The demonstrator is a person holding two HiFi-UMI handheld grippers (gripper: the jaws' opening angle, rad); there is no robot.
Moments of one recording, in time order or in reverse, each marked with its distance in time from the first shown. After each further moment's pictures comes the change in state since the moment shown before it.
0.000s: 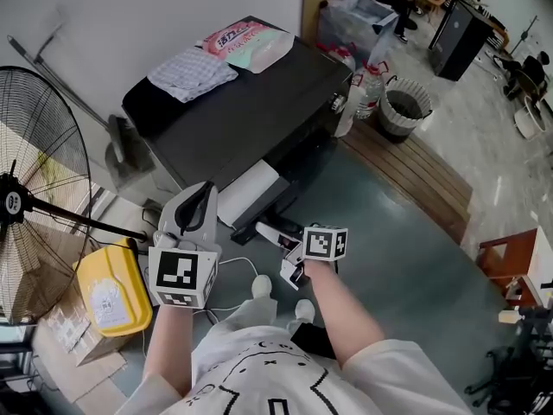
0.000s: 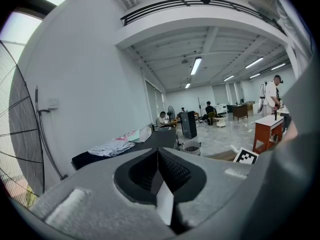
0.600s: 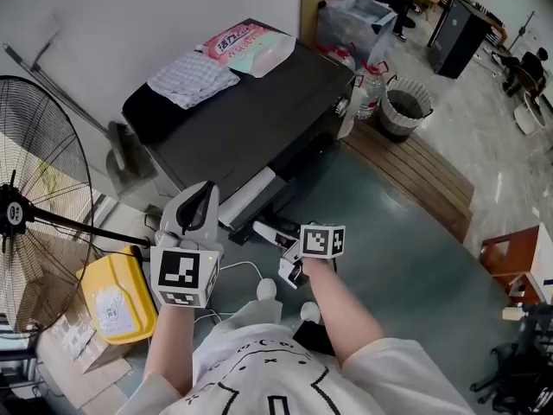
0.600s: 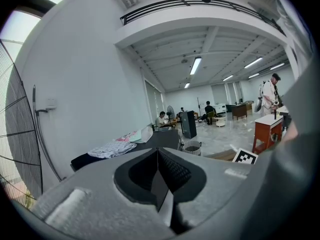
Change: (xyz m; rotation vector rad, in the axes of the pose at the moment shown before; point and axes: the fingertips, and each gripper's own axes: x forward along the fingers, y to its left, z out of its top) left arm 0.015 0.019 -0.002 0.005 0.000 -0.010; right arm 0.028 -0.002 0.008 0.008 0.008 -0.014
